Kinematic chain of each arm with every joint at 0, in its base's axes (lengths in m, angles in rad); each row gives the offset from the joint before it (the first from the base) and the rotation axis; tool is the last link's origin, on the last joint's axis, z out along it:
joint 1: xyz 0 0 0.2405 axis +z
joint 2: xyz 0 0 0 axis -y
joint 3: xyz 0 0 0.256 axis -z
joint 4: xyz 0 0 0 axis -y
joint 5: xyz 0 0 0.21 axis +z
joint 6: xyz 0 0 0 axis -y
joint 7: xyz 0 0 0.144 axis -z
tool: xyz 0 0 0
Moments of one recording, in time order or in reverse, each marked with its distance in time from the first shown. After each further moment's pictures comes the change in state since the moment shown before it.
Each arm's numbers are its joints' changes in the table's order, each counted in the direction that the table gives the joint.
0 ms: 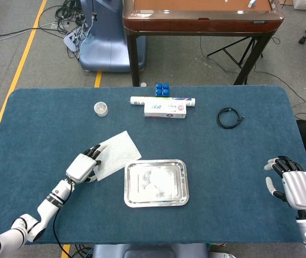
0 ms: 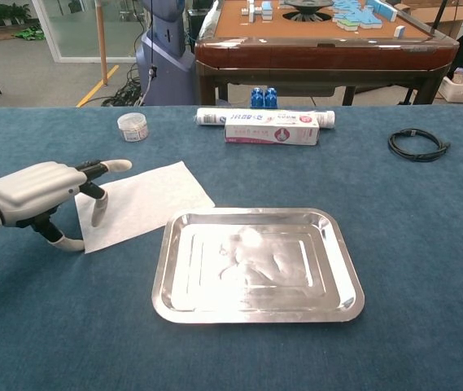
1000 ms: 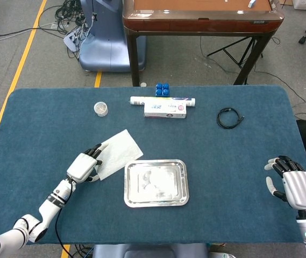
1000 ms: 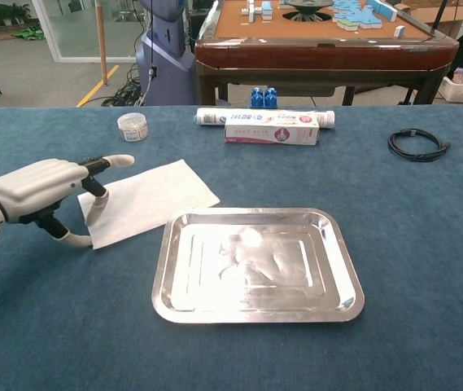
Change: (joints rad) left arm -0.001 -0.007 0.020 0.039 -0.014 -0.009 0.026; right arm 0.000 -0.002 -0.001 0.001 0.000 0.000 -0.002
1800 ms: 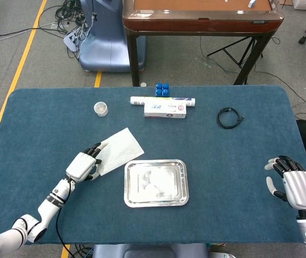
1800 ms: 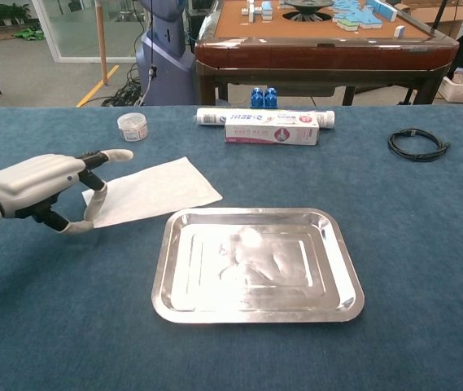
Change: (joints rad) left arm 0.003 -0.026 0.007 0.045 -0.006 -0.008 0.022; right arm -0.001 -0.002 -0.002 0.000 0.002 -0.002 -0.005
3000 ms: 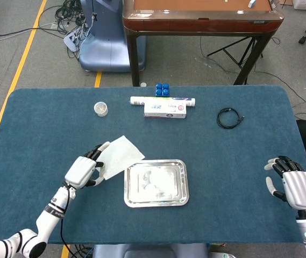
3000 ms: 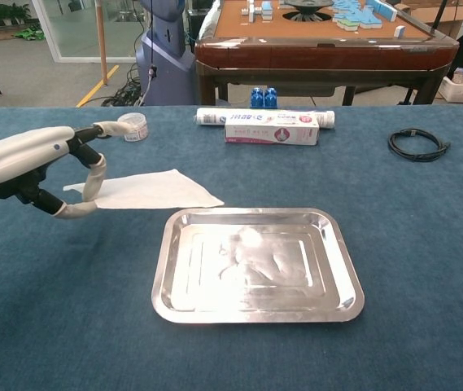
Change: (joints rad) left arm 0.054 -0.223 0.070 0.614 -0.130 0.009 -0.278; right arm 0.000 0.002 0.000 0.001 0.000 0.001 0.006
